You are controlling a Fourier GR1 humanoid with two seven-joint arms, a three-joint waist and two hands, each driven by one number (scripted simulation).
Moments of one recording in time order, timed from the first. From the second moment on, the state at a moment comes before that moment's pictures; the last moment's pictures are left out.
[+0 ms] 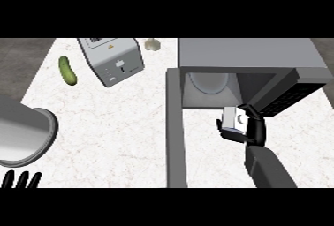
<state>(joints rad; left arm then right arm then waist) 0.70 0.03 0.02 -2.08 0.33 -0.37 -0.40 -0.49 -0.07 -0.26 -0.42 -0.06 -0.23 -1.05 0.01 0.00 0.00</state>
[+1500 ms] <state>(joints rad) 0.77 0.02 0.01 -2.11 0.33 -0.39 -0.42 0.08 -0.01 0.15 -1.59 -0.08 -0.20 -0.50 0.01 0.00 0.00</state>
